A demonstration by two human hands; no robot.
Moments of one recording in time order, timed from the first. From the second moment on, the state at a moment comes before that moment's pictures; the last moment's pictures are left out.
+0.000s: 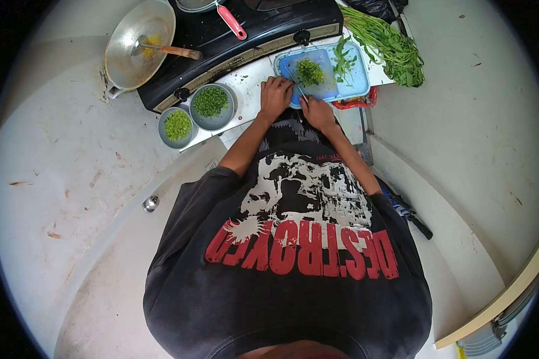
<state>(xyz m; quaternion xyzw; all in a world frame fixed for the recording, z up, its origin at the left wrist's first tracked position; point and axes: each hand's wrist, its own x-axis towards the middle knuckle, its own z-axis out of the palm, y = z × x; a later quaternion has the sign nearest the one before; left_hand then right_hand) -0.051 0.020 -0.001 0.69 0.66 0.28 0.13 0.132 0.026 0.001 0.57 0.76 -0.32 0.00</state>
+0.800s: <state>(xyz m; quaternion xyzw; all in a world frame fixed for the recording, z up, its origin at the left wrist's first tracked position) -0.050 0.029 -0.011 0.65 0.69 0.28 0.18 0.141 0.022 0.011 0.58 0.75 -0.31 0.01</state>
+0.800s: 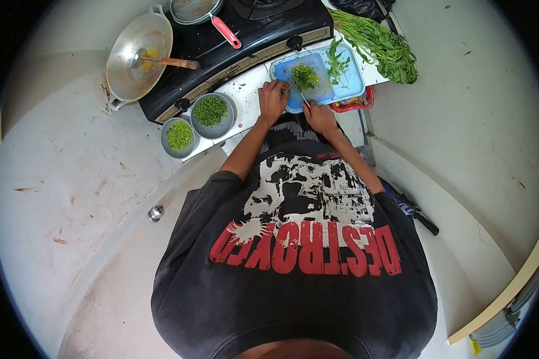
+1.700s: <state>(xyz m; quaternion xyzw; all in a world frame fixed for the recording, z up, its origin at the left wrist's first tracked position) -0.046 0.023 -0.008 0.62 0.71 0.29 0.17 0.142 0.027 0.000 0.55 0.79 -0.28 -0.01</state>
